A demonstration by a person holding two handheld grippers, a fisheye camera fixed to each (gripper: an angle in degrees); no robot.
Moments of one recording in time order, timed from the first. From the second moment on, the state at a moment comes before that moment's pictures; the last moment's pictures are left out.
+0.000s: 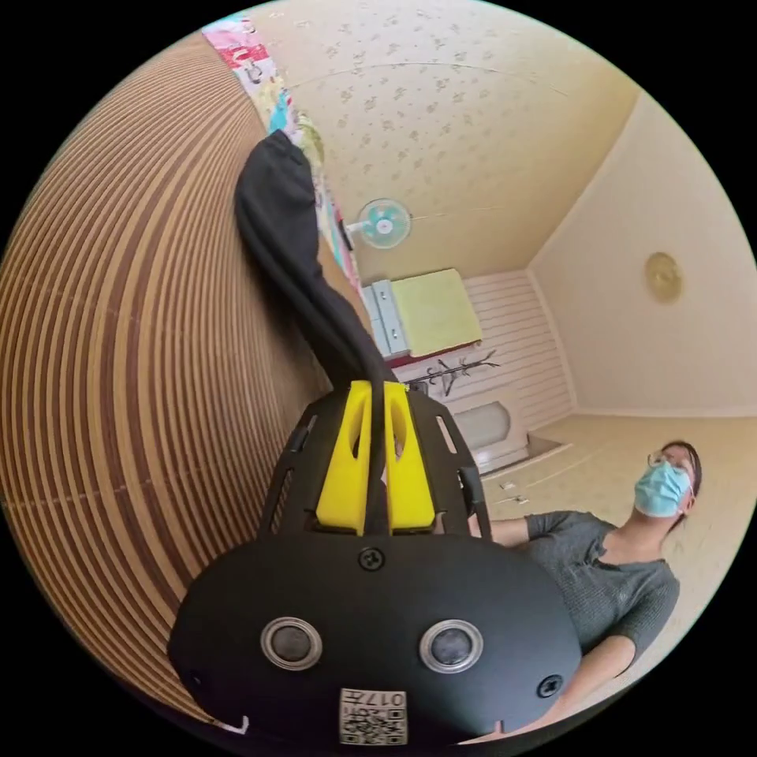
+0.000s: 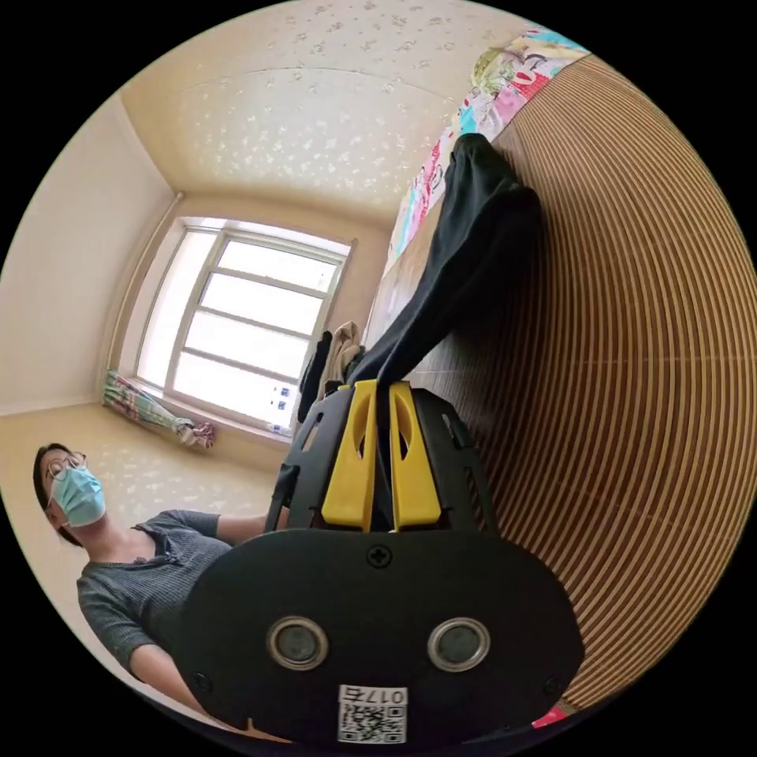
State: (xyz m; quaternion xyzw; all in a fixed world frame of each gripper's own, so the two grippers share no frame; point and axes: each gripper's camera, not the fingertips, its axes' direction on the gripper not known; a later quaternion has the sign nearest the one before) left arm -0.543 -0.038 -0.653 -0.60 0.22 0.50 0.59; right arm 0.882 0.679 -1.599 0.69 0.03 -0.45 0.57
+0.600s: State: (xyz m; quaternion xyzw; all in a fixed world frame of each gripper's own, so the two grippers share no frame) left arm -0.433 0.045 -1.063 -0.40 0.54 0.63 0.39; right arm 0.799 0.948 -1.266 0.59 0.17 -0.74 0.26
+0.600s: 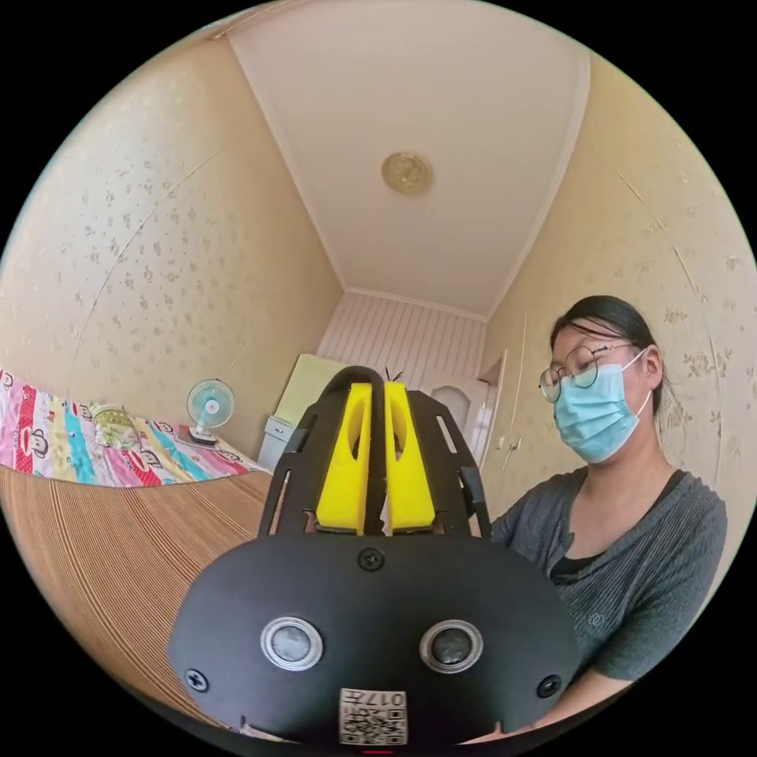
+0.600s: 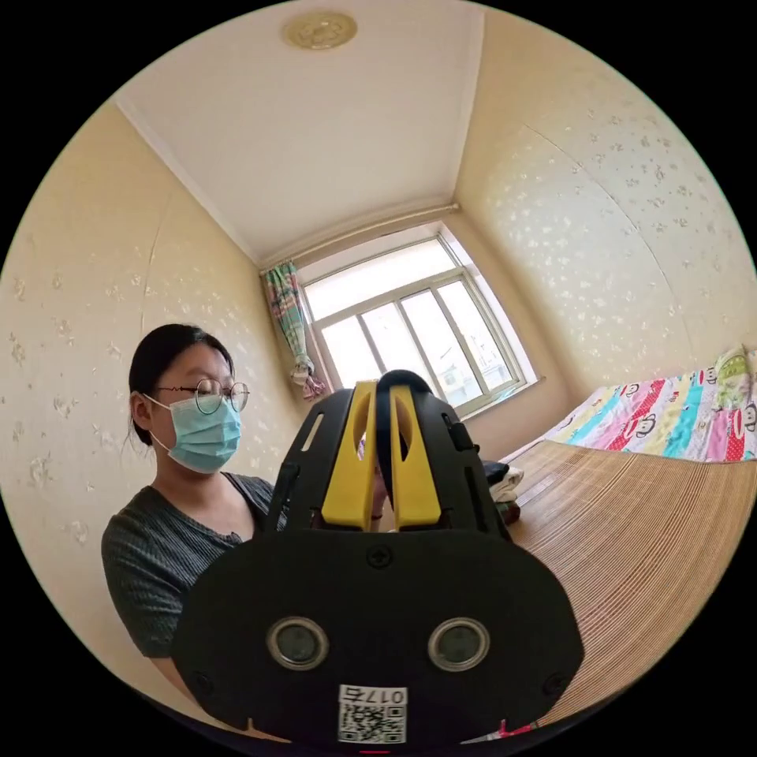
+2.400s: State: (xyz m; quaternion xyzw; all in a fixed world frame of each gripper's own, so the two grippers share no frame) left arm -0.673 -0.010 -0.617 -0.62 -0.08 0.57 0.53; right arm 0.967 0.661 -1.516 0.63 0.08 -0.36 0.68
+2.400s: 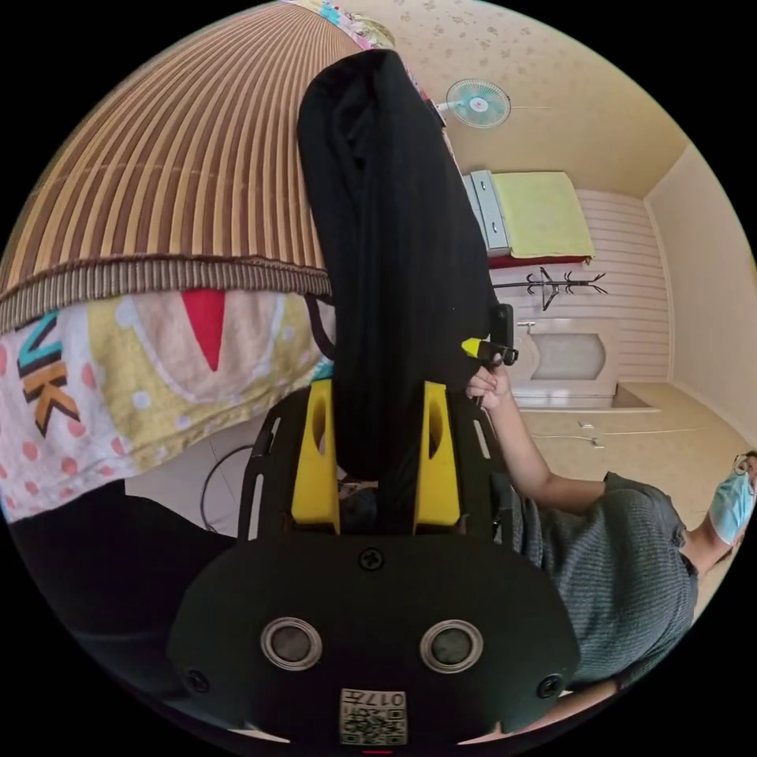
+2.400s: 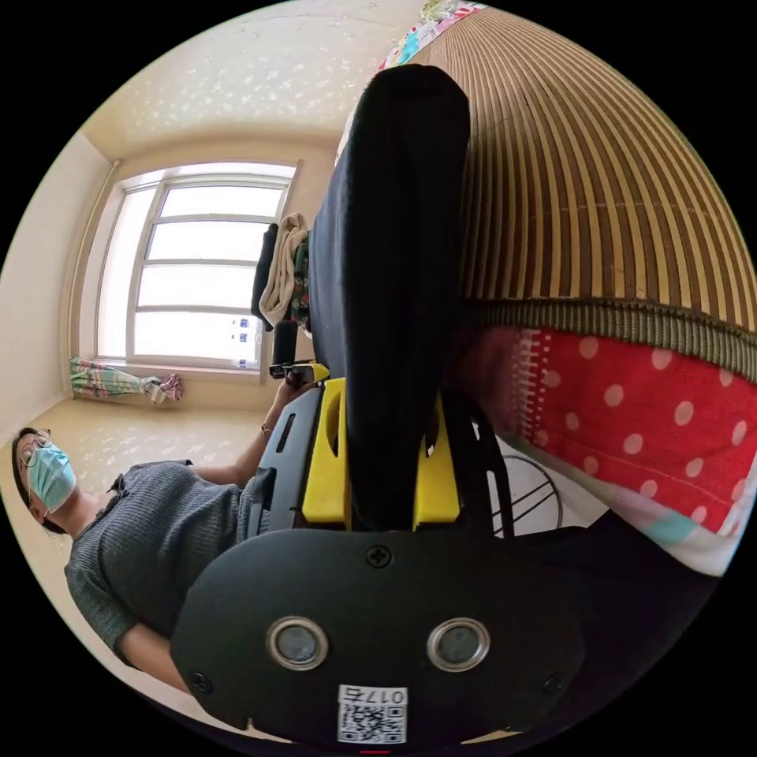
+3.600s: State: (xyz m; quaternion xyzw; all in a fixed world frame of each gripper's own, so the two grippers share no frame) left arm -0.656 0.023 -0.749 -0.76 0.06 0.44 0.47; right arm 1.017 0.802 -1.445 0.68 -0.09 -0.59 0.43
